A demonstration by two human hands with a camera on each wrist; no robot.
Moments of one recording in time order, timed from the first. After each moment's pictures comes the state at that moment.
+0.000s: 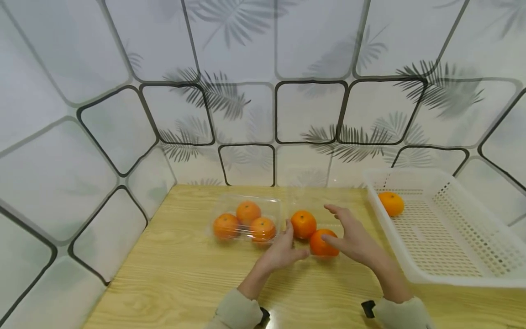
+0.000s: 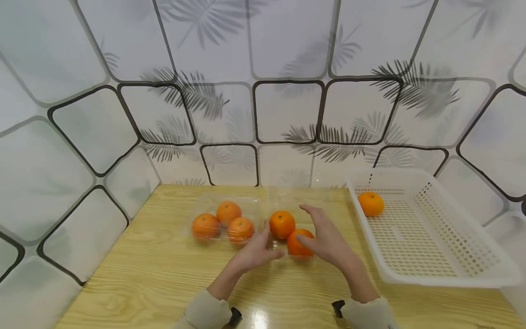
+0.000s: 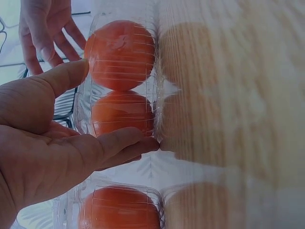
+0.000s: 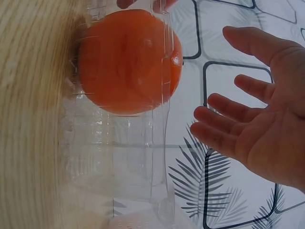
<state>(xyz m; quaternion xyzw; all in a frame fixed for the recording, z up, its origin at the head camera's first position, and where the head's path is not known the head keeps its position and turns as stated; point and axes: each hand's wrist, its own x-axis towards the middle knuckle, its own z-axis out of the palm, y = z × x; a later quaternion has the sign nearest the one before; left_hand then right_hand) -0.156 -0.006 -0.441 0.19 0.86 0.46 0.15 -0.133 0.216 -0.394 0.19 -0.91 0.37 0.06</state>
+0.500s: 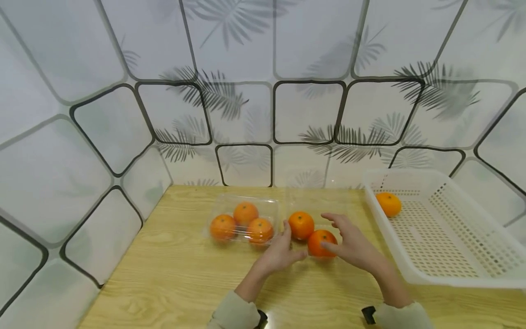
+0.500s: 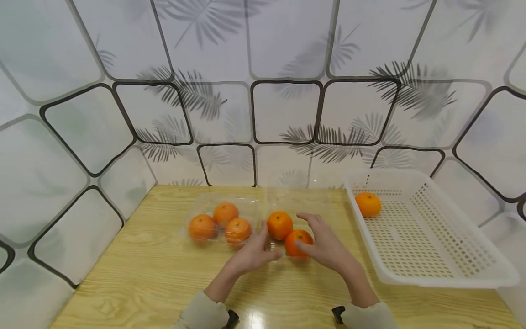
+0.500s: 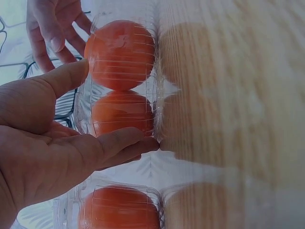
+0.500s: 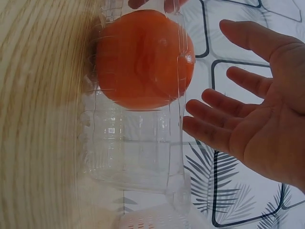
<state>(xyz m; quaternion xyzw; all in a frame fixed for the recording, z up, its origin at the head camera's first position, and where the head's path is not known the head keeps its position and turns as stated) -0.152 -0.006 -0.440 0.18 0.85 0.46 0.15 -0.131 0.219 -0.405 0.18 -0.91 0.37 0.05</state>
